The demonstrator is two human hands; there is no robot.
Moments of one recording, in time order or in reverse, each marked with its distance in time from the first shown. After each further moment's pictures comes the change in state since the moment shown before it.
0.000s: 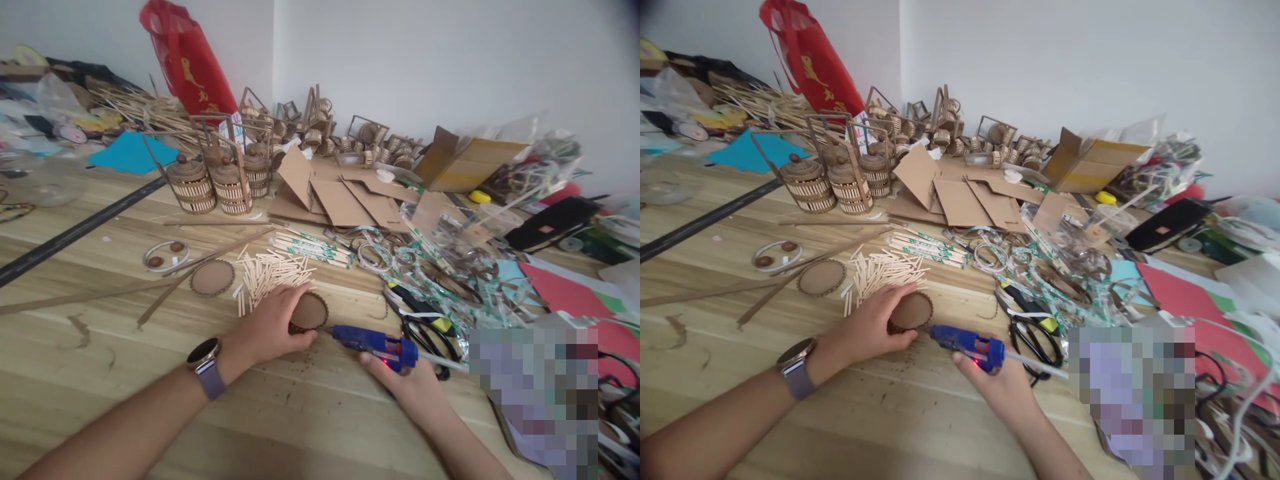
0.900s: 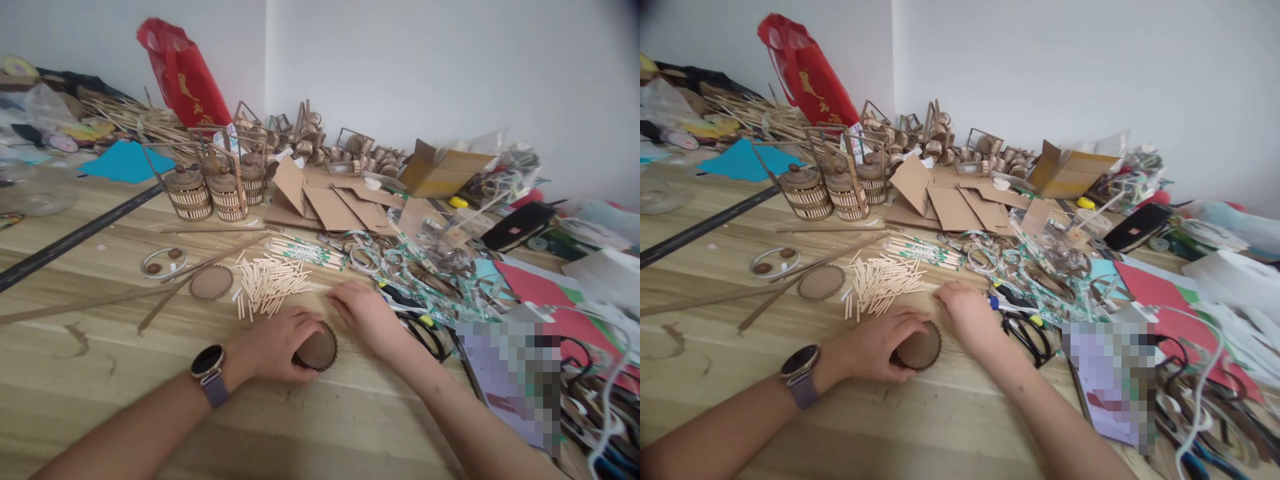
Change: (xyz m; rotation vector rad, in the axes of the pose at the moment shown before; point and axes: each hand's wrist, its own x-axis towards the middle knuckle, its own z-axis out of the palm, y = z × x) left_hand -0.004 0.011 -0.002 -0.052 -0.311 0.290; right_hand 0.069 -0.054 0.010 -0.813 -0.208 -0.572
